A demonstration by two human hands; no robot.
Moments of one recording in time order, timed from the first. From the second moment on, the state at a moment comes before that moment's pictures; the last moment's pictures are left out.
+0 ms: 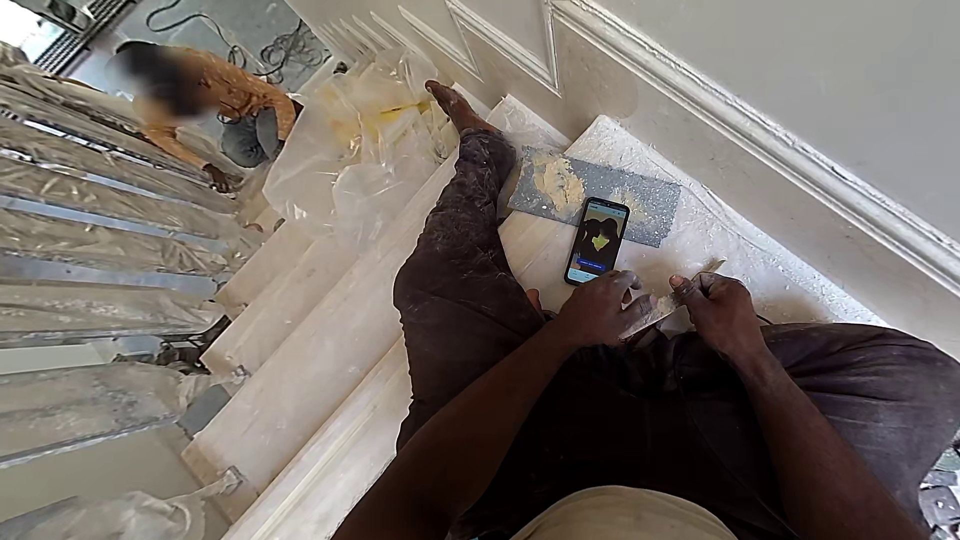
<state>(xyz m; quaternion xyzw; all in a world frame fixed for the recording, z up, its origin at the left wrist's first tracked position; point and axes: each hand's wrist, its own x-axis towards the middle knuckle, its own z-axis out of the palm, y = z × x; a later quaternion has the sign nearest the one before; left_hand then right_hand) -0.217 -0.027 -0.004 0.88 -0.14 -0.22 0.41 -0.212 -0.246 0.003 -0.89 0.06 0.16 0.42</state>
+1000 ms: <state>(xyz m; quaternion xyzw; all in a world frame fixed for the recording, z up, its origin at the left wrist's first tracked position) -0.159 0.033 -0.023 0.89 0.16 -0.23 0.36 -0.215 -0.243 0.008 -0.89 0.03 0.14 0.43</state>
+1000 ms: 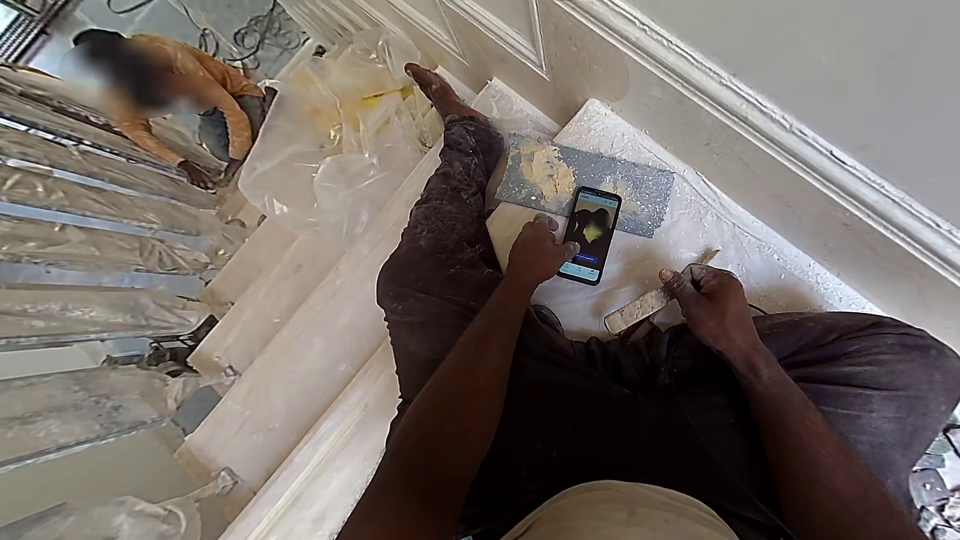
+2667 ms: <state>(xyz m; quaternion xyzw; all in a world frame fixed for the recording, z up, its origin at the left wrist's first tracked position) -0.230 -0.038 0.014 0.90 -0.18 -0.14 0.37 -0.225 -0.225 0.033 -0.79 0.04 0.17 0.58</state>
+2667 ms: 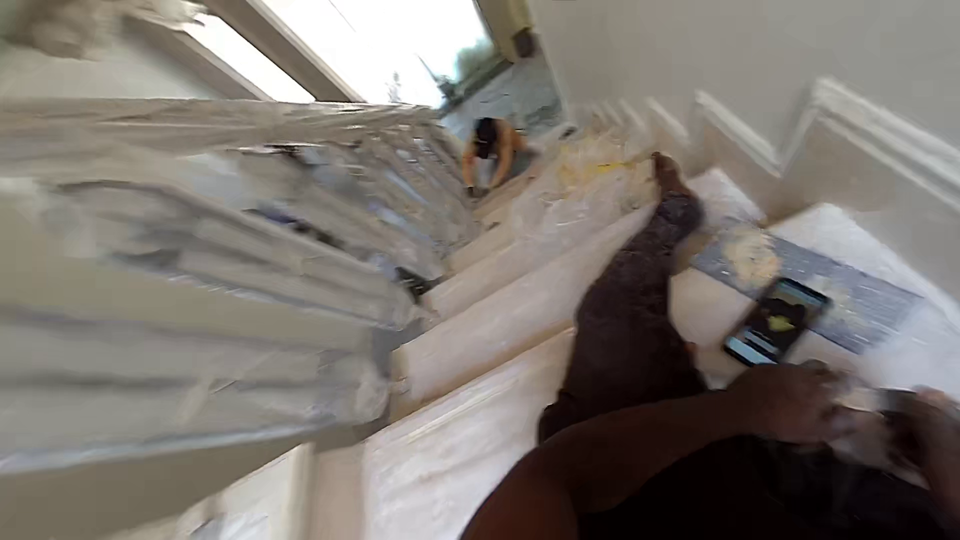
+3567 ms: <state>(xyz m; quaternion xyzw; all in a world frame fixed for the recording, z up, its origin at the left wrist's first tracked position) -0.209 -0.051 -0.004 0.73 0.14 -0.23 0.63 -0.266 -0.434 0.070 -0.99 0.02 0.10 0.11</state>
